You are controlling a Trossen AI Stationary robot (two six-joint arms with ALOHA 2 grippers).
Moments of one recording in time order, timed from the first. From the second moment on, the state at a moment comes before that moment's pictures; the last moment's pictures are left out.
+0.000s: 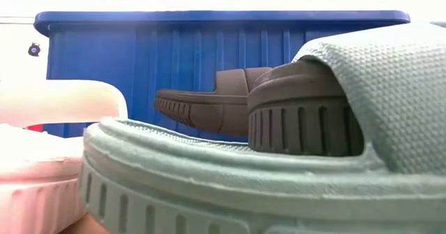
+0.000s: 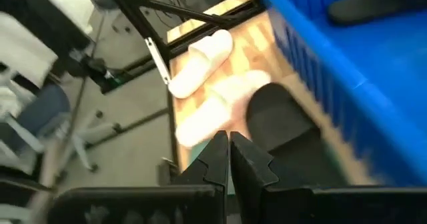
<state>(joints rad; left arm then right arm) -0.24 1.41 1.06 0.91 0.23 -0.94 0.80 1.20 1.23 -0.64 0.61 0.94</state>
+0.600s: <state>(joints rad) -0.48 1.20 1.05 0.41 0.25 -0.72 0.73 1.65 1.40 -0.64 0.68 1.67</state>
